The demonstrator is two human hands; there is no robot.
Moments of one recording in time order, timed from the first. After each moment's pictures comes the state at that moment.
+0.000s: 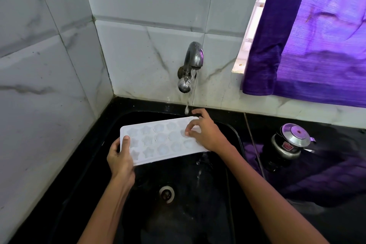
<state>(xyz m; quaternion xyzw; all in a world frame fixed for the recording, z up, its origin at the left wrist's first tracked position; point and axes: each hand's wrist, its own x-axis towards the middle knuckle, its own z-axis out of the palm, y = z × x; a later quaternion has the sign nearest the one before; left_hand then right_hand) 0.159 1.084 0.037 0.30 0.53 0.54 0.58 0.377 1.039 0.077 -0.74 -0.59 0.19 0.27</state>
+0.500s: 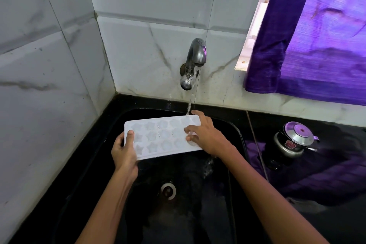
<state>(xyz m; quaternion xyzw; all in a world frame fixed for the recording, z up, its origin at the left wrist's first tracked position) 0.163 1.089 0.040 0.29 0.54 0.52 0.59 0.372 1.034 0.068 -0.74 -0.66 0.11 0.09</state>
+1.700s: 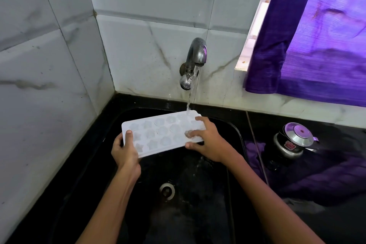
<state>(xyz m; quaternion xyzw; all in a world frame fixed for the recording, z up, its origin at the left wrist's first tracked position) 0.173 1.090 0.041 0.25 0.56 0.54 0.57 0.376 1.015 0.065 -0.72 -0.63 0.20 0.19</state>
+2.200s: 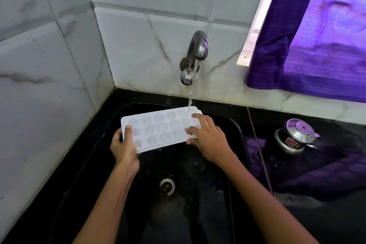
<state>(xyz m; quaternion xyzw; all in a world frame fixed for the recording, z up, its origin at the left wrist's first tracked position) 0.170 1.094 0.040 0.25 0.56 0.53 0.59 0.360 1.013 0.064 -0.75 -0.66 0.04 0.05</state>
